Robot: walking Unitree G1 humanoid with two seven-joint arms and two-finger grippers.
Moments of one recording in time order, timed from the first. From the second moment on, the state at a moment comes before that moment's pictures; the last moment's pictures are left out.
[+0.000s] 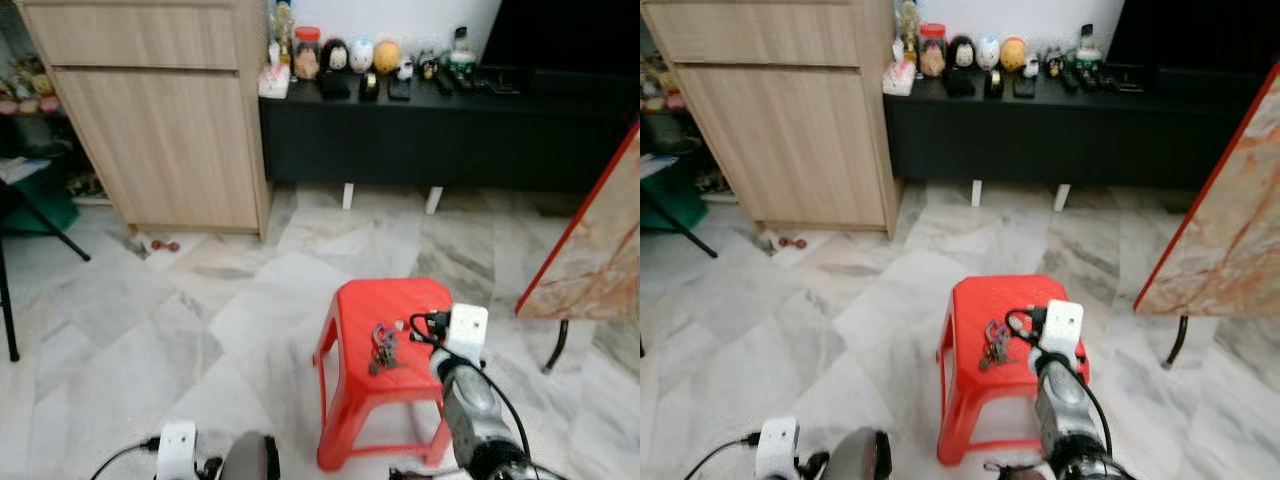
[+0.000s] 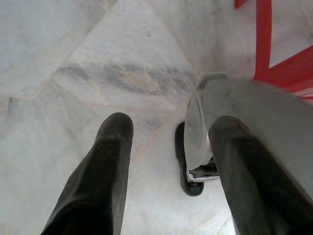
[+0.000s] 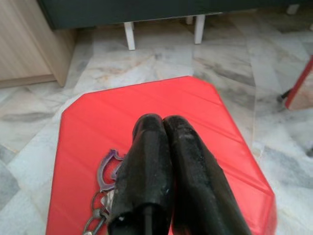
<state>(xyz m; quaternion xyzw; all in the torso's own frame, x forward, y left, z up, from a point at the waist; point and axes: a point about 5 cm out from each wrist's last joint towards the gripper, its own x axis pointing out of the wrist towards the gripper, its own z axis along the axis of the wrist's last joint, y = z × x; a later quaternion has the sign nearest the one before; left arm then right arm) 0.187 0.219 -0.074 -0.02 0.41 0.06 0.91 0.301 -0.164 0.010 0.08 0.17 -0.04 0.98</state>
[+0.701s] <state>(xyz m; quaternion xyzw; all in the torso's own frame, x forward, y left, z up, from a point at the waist) 0.190 0.217 -0.073 -0.02 0.40 0.06 0.91 0.307 -0.164 0.016 0.08 0.16 -0.03 0.98</state>
